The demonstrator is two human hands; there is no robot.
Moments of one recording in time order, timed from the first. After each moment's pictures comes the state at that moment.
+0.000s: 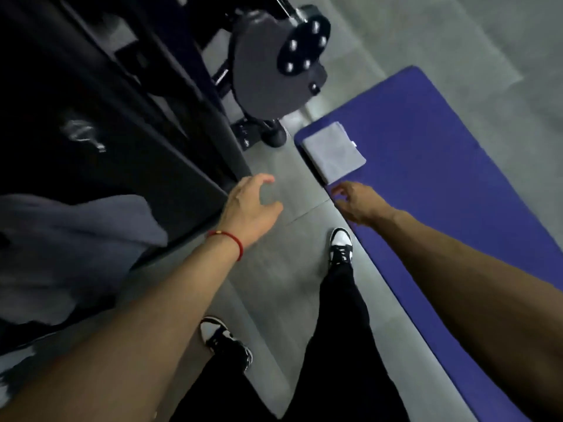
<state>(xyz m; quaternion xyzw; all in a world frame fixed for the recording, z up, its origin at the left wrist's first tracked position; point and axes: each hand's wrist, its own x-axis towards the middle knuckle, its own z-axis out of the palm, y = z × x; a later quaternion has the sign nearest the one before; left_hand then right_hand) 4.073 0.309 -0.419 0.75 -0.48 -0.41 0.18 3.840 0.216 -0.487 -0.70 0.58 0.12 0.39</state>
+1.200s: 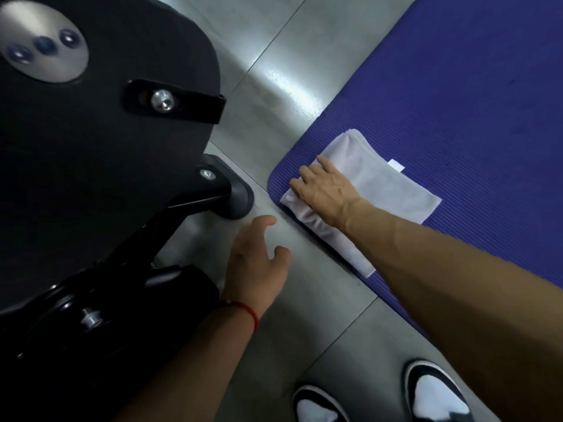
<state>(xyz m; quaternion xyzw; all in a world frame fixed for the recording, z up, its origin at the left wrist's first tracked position) 4.013 -0.014 -0.893 0.78 -0.51 -0.36 0.06 3.873 -0.128 -0.999 -0.90 0.41 0.10 0.13</state>
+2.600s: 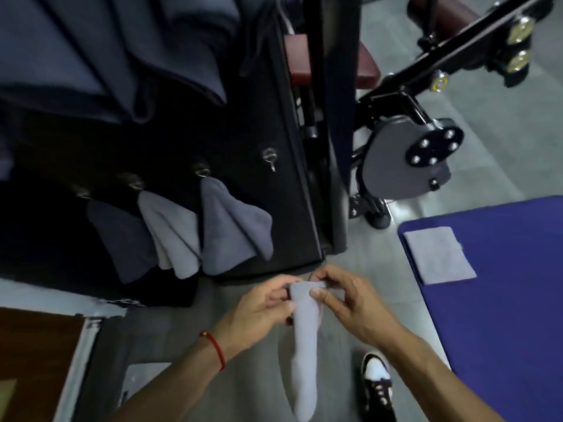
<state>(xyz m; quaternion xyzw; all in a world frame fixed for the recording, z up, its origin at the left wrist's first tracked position) 4.111 0.507 -0.364 0.71 -0.33 -0.49 0.39 3.951 0.359 -0.413 -0.81 0.16 -0.18 0.53</state>
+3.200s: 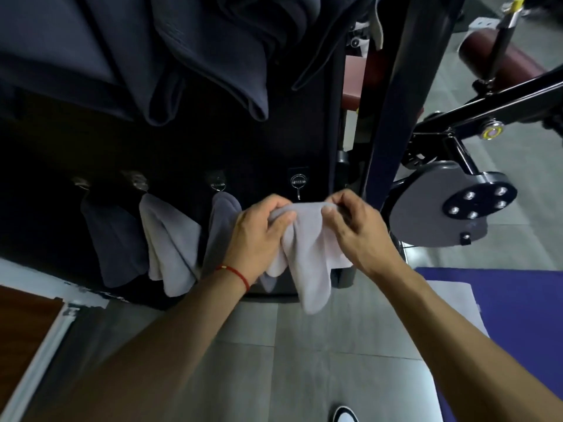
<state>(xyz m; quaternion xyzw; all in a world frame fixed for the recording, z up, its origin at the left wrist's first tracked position) 4.212 0.389 -0.348 0.82 -0.37 -0.12 0.42 4.086 0.240 -0.368 -0.82 0.22 -0.23 0.48</state>
